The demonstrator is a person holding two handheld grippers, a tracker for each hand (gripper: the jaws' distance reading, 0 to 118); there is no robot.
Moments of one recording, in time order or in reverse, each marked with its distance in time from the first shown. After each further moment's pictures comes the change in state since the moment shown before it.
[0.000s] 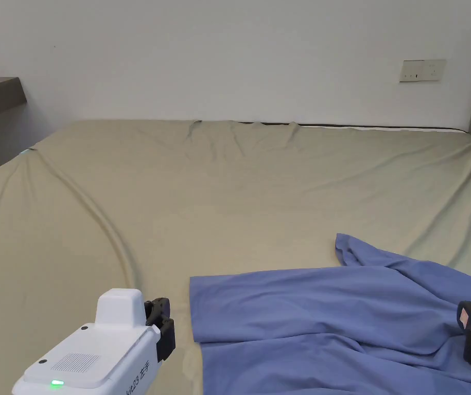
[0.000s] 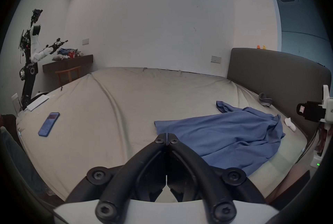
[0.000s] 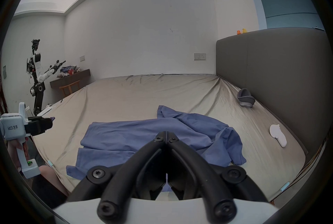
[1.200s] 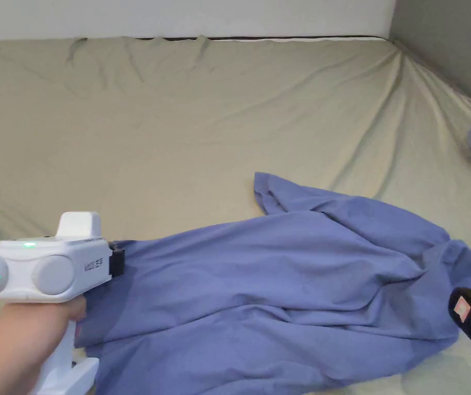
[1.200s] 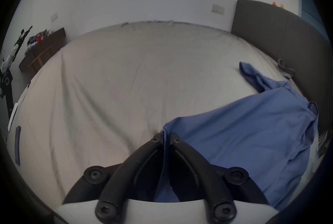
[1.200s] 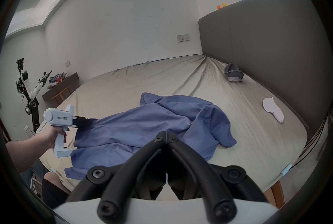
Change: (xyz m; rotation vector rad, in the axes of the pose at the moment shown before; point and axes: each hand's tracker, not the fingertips) left arm 0.042 0.019 -0.239 -0.359 -0.064 -0.106; right arm 0.055 -0.008 -0.007 -0.135 -0.066 -0.165
